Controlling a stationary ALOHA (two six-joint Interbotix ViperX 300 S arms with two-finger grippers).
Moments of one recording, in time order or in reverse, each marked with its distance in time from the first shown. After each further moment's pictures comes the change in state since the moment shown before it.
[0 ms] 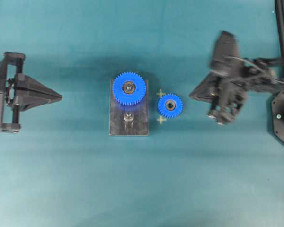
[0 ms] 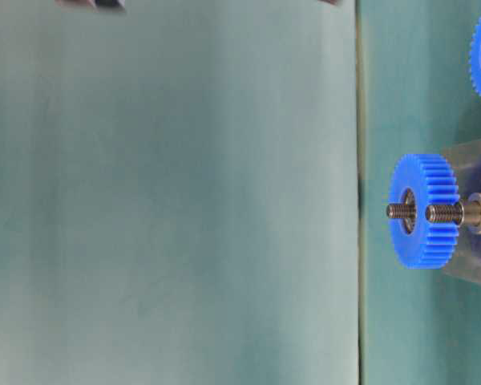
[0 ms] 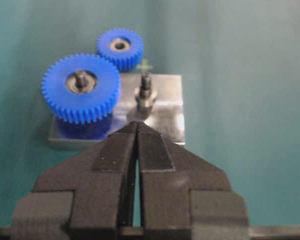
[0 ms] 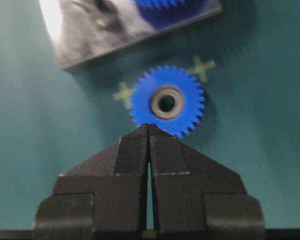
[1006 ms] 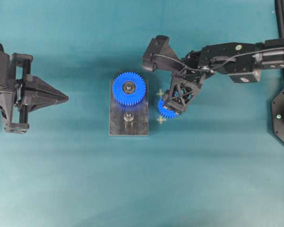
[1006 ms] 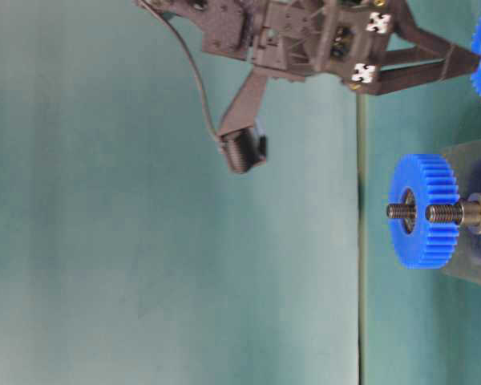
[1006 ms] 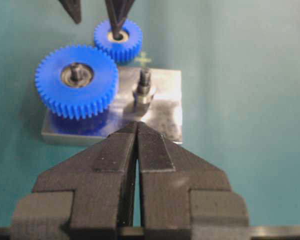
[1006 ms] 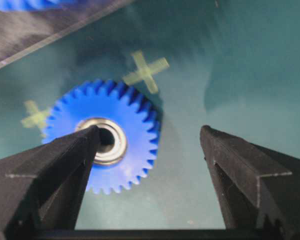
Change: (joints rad) left arm 0.002 0.048 -0.023 0.000 0.002 -0.049; right arm -0.072 0.476 -0.287 -0.040 0.224 0.020
